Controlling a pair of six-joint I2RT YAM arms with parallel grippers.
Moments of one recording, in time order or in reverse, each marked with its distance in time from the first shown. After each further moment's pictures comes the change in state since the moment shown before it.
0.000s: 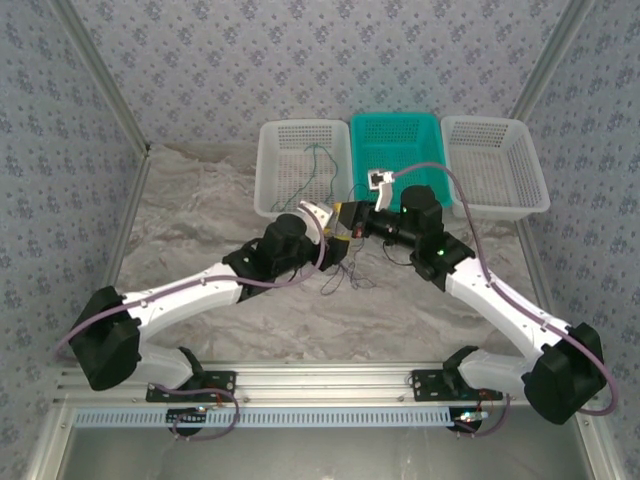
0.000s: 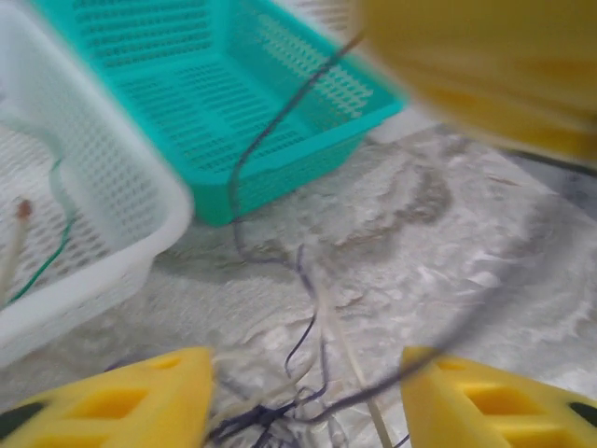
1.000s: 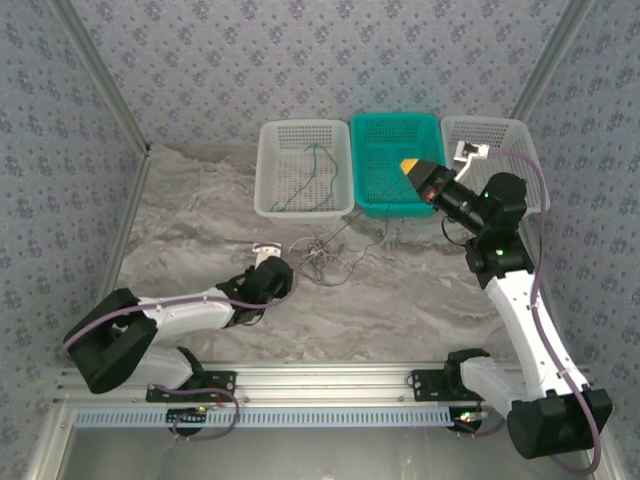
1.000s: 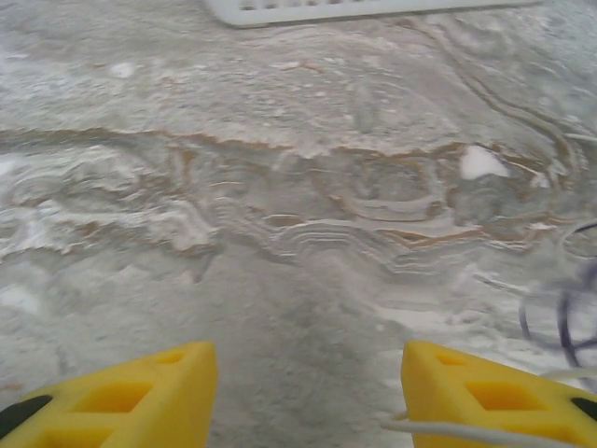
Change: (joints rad) left arm 0.057 -0.051 -0.396 -0.060 -0.353 -0.274; right arm -0.466 -0.167 0.064 0.046 -0.194 0.389
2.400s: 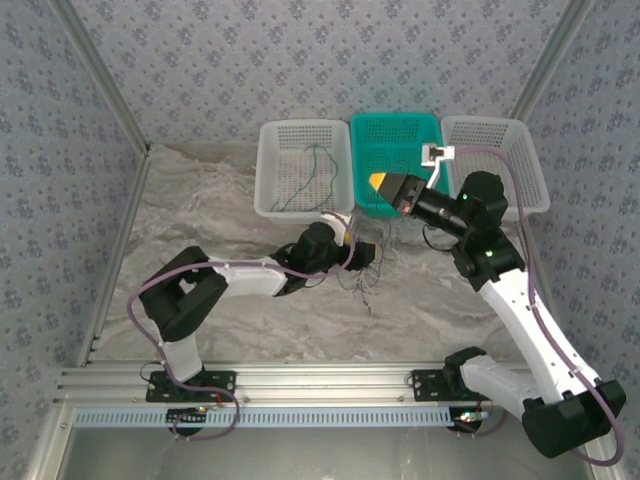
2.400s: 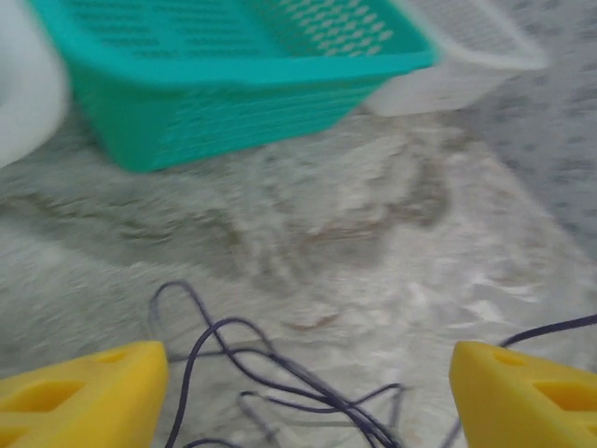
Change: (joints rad) left arm -0.067 0.472 0.452 0.412 0.431 0.029; right arm 0.195 0.009 0.062 -0.095 0.014 -0.103
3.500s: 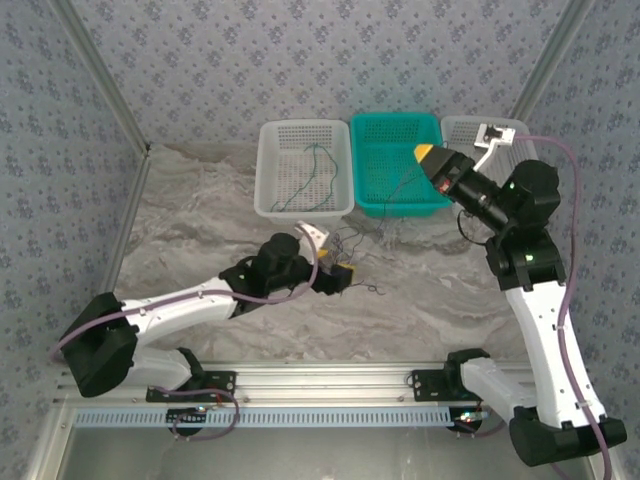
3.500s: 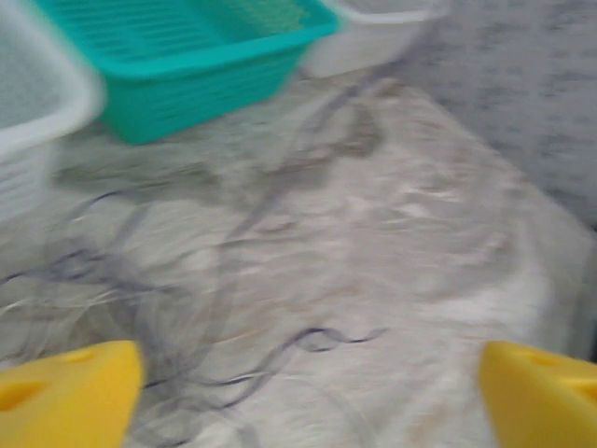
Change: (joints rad) left arm -0.036 -0.487 -0.194 -0.246 0.182 0.219; right arm -0.158 -0.028 0.231 -0.233 0.096 -0.044
